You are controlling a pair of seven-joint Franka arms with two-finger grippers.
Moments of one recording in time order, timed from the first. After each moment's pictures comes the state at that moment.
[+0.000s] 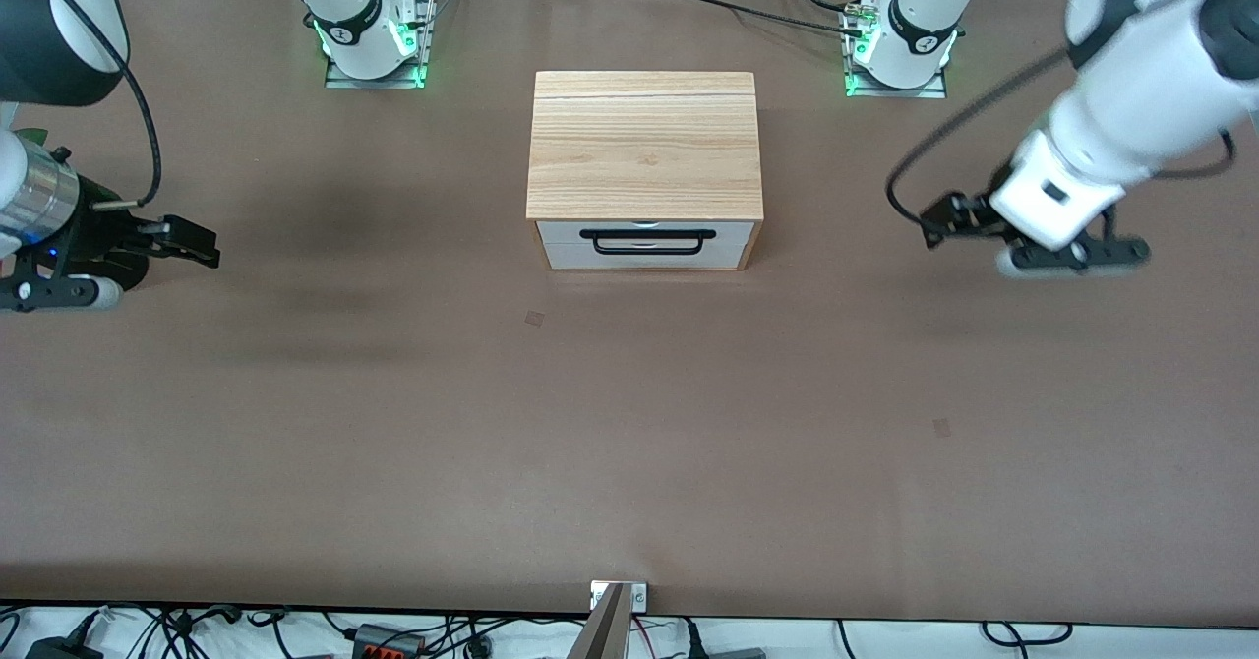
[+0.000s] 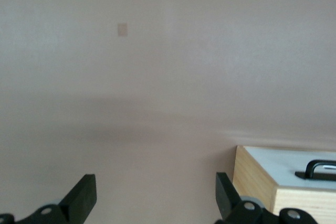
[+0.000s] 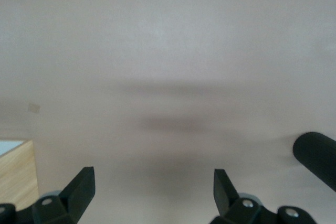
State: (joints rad) left arm 0.12 -0.01 -0.35 -1.79 -0.01 1.77 -0.34; right arm 0.06 0.15 -0.04 -1.57 0.00 1.70 0.00
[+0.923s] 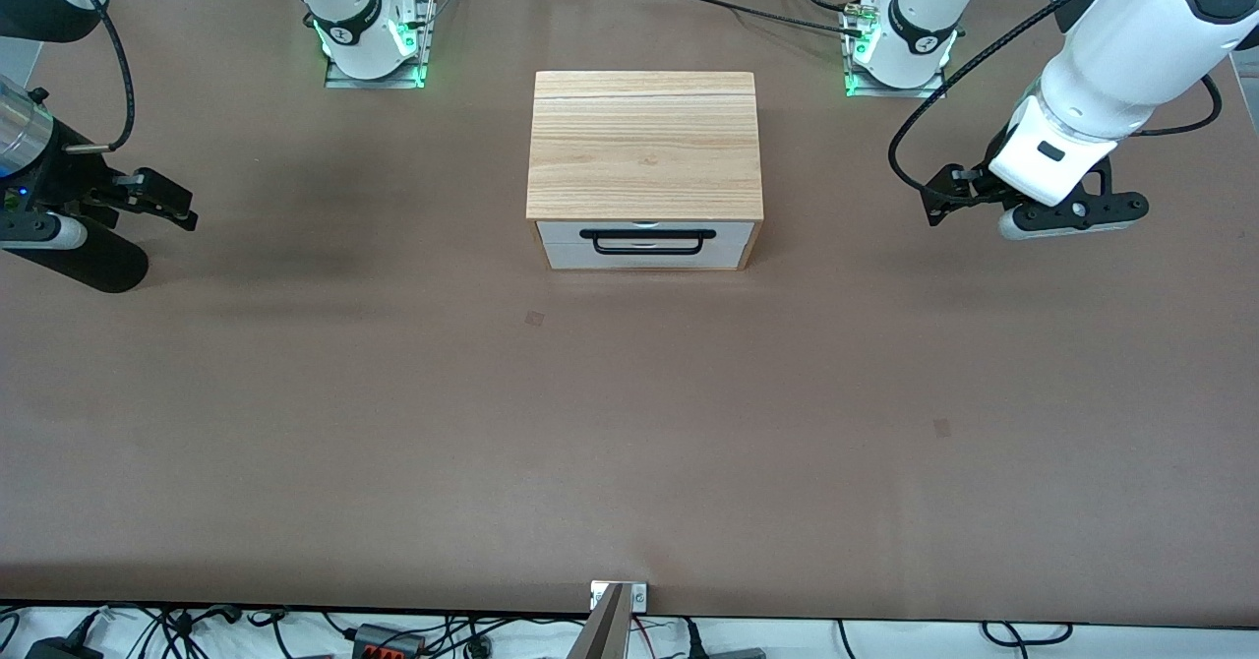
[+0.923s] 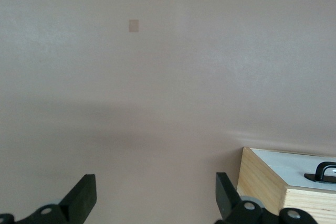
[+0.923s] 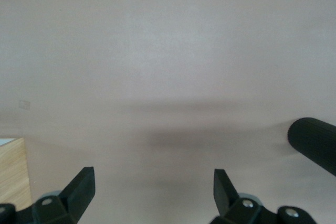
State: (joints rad) left arm 0.13 -0.06 -0.34 -1.85 -0.01 1.80 -0.35; right arm -0.07 -0.01 0.04 -1.77 0.01 1.76 0.00
